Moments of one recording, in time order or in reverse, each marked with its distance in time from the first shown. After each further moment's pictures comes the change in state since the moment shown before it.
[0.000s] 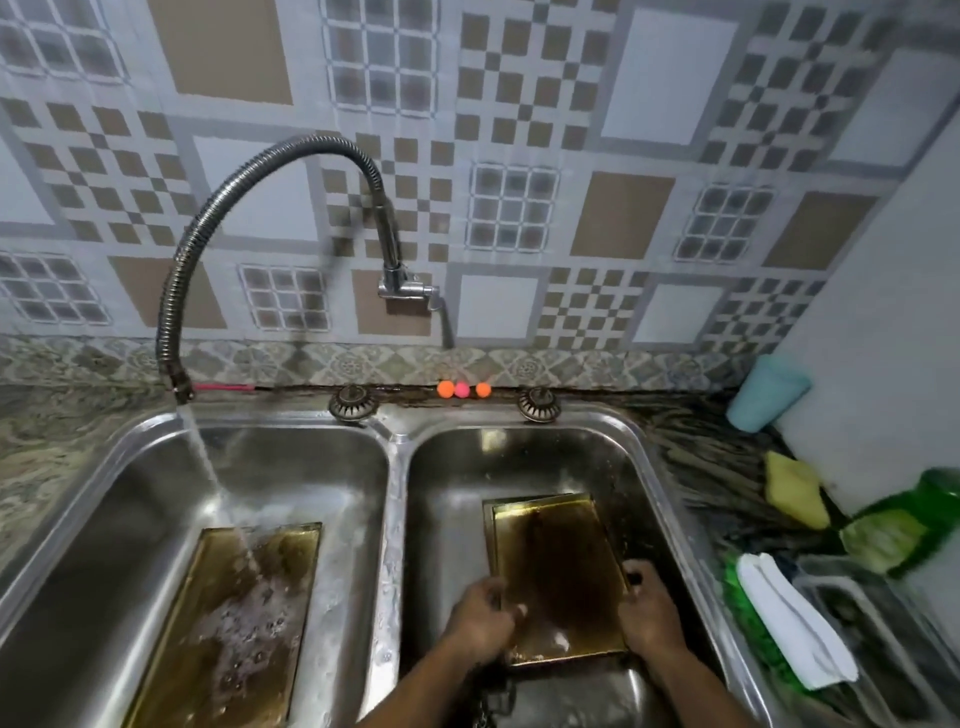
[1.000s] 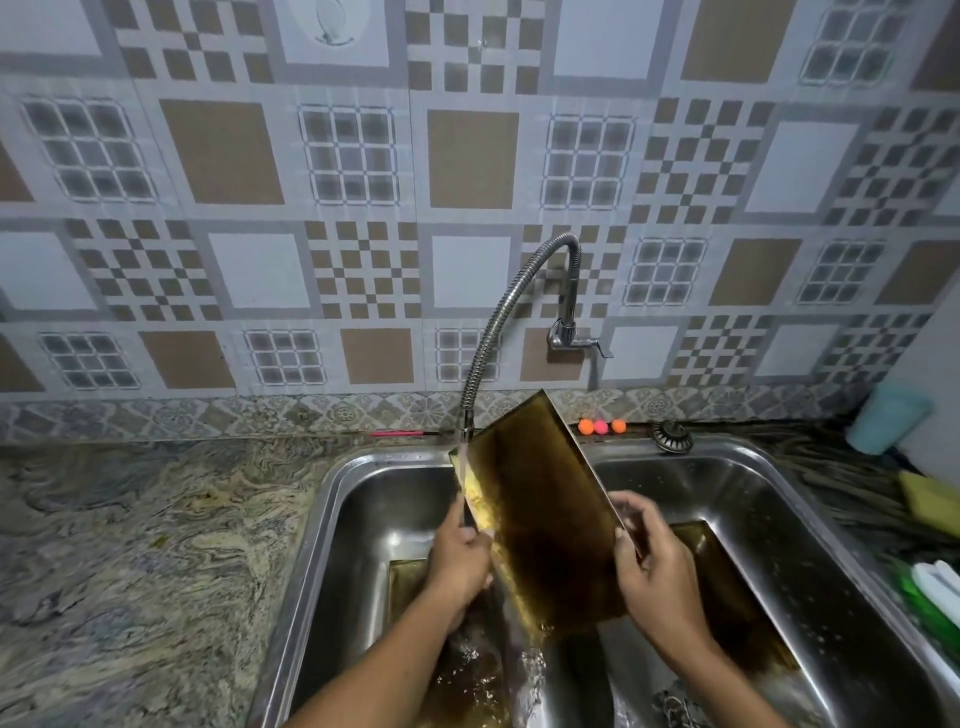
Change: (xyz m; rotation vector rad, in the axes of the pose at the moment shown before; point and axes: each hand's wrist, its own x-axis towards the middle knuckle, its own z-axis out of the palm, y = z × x) left_hand -0.074 0.012 -0.286 -0.288 0.237 0.249; right_hand -0.220 -0.194 0.116 0.215 0.164 -0.837
